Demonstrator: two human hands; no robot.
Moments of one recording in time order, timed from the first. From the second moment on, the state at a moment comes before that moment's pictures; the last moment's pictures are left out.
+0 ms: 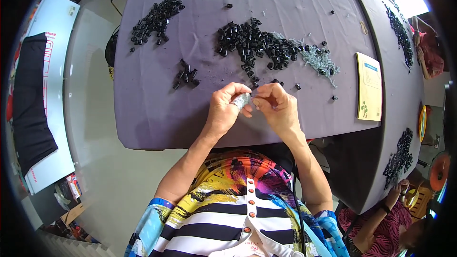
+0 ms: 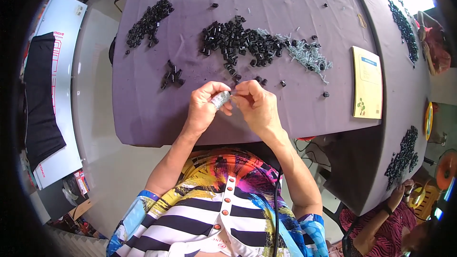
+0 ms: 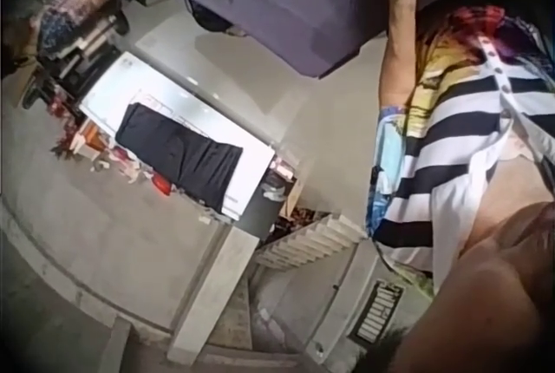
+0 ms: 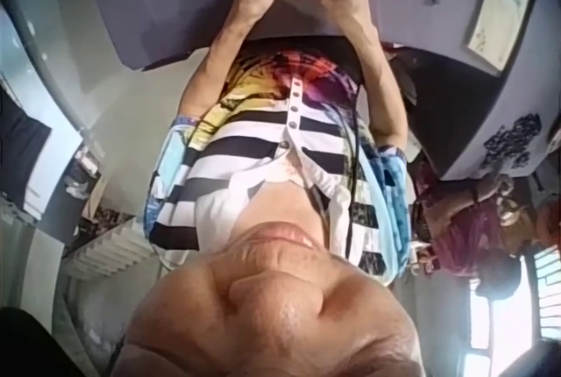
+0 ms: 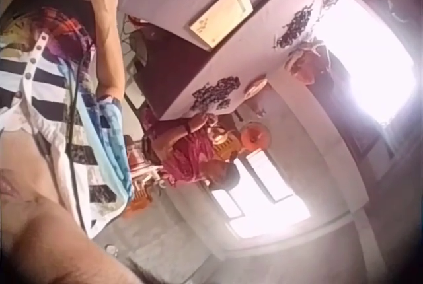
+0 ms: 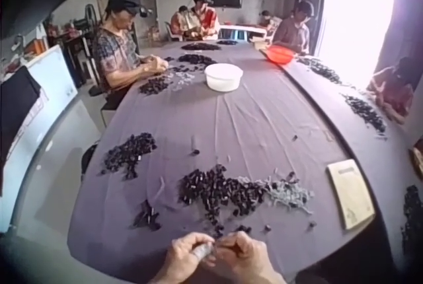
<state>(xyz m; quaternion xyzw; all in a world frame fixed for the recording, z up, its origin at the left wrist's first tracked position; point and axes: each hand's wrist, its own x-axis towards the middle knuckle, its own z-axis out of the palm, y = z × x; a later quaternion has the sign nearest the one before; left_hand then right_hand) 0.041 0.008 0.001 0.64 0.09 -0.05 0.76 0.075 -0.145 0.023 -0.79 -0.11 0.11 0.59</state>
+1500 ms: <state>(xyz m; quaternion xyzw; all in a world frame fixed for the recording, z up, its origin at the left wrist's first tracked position) 0.045 0.009 0.001 0.61 0.13 -0.03 0.78 0.073 -0.129 0.004 -0.75 -0.08 0.09 0.65</state>
